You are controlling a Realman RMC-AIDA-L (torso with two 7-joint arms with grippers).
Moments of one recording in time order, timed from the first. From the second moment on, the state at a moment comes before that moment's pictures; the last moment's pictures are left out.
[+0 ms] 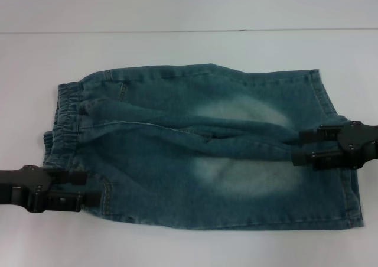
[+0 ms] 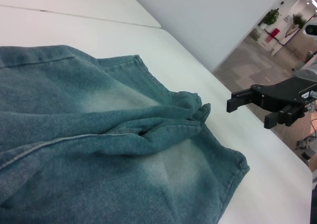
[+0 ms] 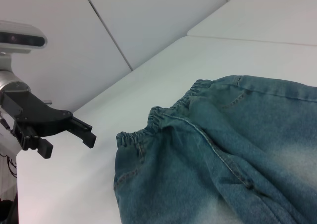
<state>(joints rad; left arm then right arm) -0.42 -2.05 0.54 0.92 2.27 1.92 -1.83 0.56 1.99 -0.54 -0.70 -2.25 -1.75 1.65</state>
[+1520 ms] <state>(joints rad) -0.43 -2.03 0.51 0.96 2.49 1.62 -1.84 0.56 2.00 -0.54 -0.69 -2.25 -1.75 1.65</state>
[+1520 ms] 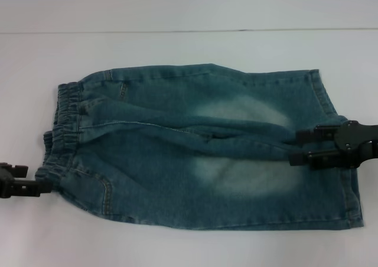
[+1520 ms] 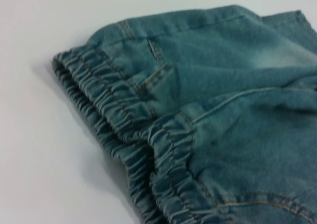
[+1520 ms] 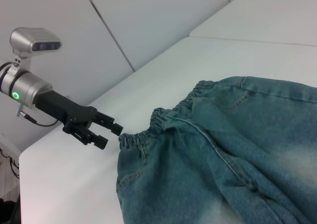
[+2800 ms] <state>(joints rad) -0.48 -2.05 0.54 0.92 2.51 1.65 -1.86 0.56 2.00 -0.54 -0.69 -2.25 -1.74 1.64</state>
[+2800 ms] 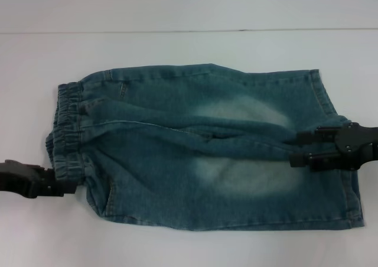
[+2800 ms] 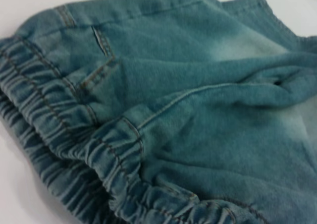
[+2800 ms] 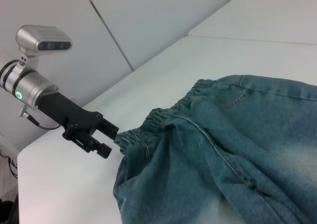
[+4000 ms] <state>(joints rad) -0.48 -2.07 0.53 0.91 2.43 1.63 -1.82 0.57 1.99 -0.54 -0.67 -2.24 -1.73 1.66</state>
